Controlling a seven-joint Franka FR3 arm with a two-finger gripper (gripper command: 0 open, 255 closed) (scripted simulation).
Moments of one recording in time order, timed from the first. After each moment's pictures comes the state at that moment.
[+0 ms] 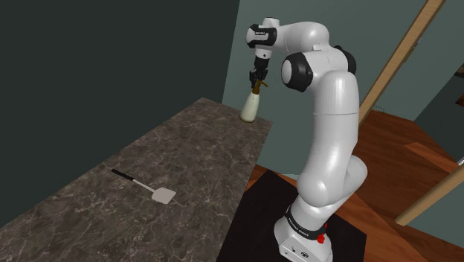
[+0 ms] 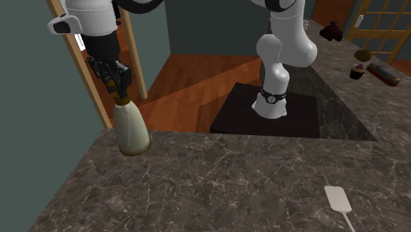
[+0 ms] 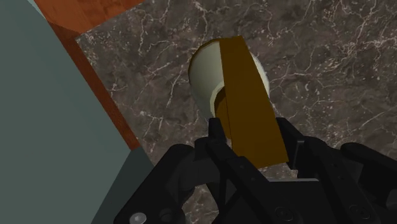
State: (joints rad) arm -0.33 0.48 -0.42 -1.27 0.15 1.74 -0.61
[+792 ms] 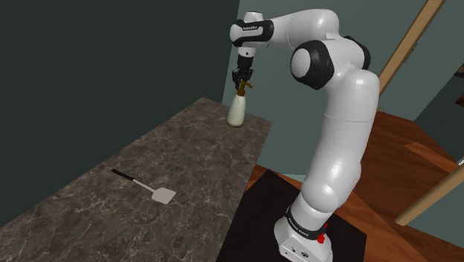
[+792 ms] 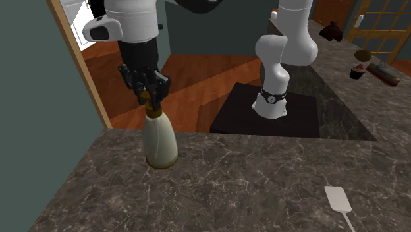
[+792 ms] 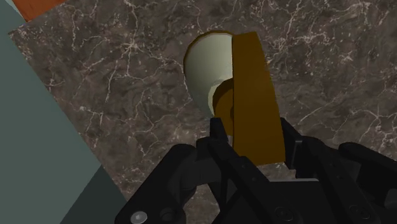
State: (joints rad) arm -0.13 0.29 -0.38 -1.52 0.06 1.81 -0.39
